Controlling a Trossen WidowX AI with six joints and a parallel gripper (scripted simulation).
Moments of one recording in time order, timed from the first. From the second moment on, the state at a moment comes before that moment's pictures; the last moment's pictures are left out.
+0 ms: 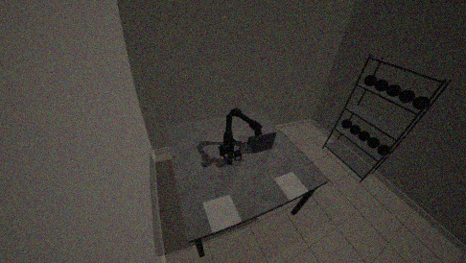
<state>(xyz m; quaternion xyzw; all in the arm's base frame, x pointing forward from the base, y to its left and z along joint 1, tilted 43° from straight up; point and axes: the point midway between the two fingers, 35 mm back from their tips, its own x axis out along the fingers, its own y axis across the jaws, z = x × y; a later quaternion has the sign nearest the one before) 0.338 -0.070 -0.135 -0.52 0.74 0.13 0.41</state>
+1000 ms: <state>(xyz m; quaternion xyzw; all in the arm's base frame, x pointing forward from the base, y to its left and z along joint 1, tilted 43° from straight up) 0.333 -0.077 -0.143 -0.52 0.74 0.13 0.41</state>
